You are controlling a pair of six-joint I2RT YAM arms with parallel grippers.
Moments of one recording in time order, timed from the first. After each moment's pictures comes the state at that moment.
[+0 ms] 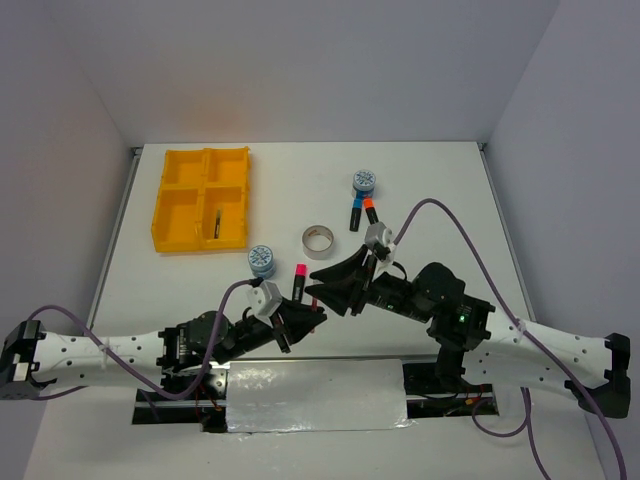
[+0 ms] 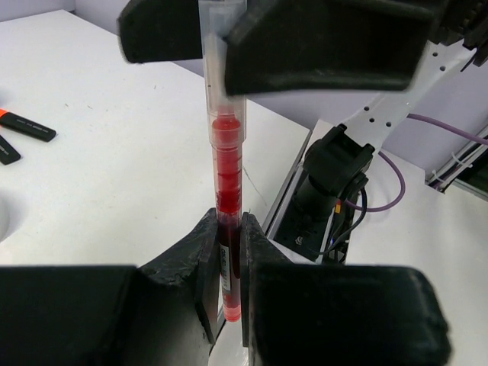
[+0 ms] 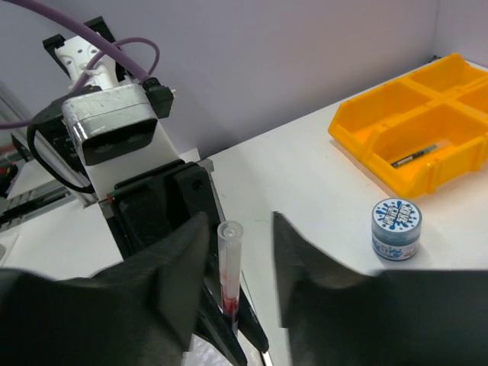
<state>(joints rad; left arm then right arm) -1.40 0.74 0.40 0.45 -0.29 -0.26 1.17 0.75 0.69 0.22 -0.03 0.29</state>
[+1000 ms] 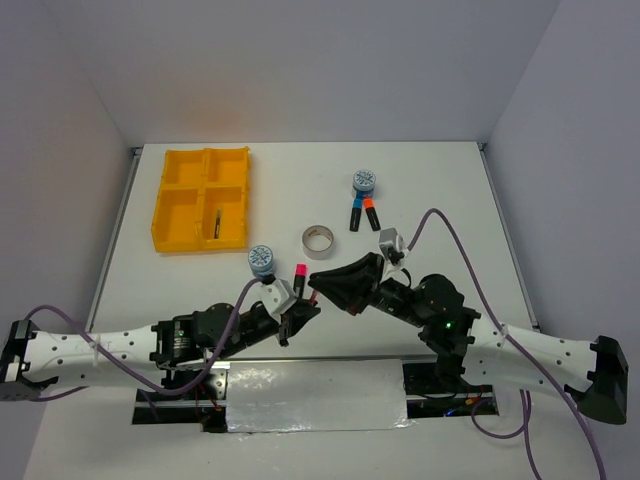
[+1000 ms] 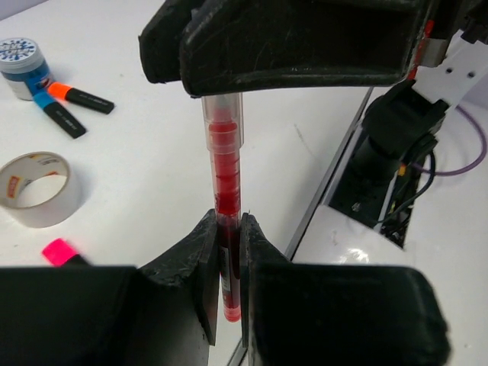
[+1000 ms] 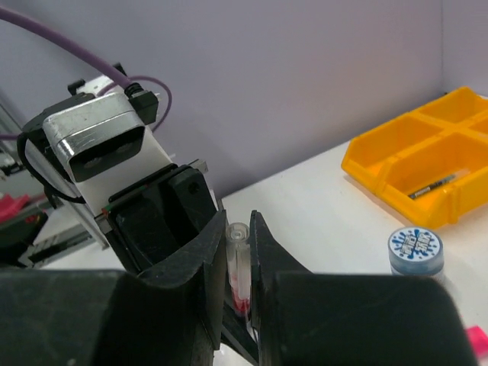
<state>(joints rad) -1.39 0.75 0.53 0.19 -0.36 -0.16 1.12 0.75 0.49 0.54 -0.07 0.39</state>
